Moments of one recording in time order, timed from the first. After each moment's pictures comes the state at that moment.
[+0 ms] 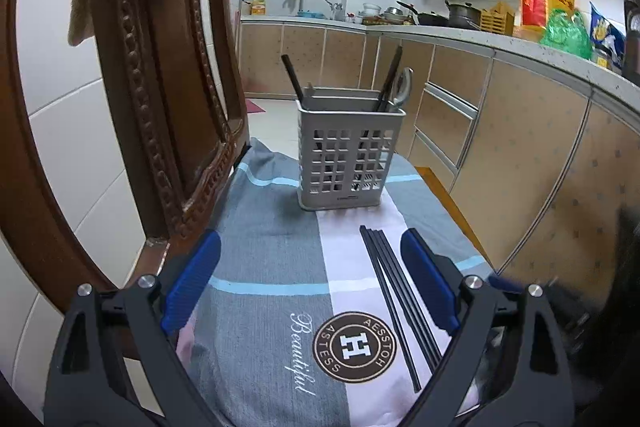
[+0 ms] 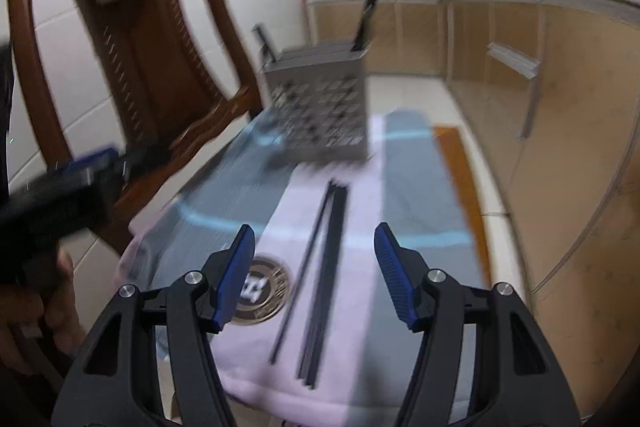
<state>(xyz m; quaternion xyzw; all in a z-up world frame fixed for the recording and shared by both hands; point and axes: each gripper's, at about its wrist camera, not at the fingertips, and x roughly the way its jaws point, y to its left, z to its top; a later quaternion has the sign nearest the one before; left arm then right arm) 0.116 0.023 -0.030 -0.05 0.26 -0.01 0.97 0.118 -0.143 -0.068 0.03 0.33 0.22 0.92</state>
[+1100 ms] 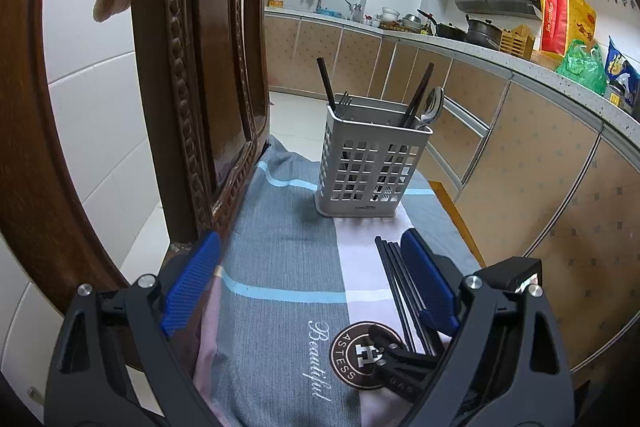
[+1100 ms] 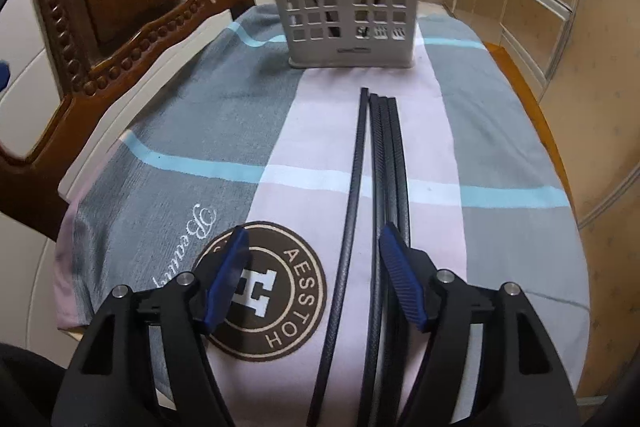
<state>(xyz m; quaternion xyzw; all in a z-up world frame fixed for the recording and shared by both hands) 0.120 0.054 -0.022 -0.09 0.27 0.00 0.96 0.186 -0.086 -0.128 0.02 0.46 0.16 0.87</state>
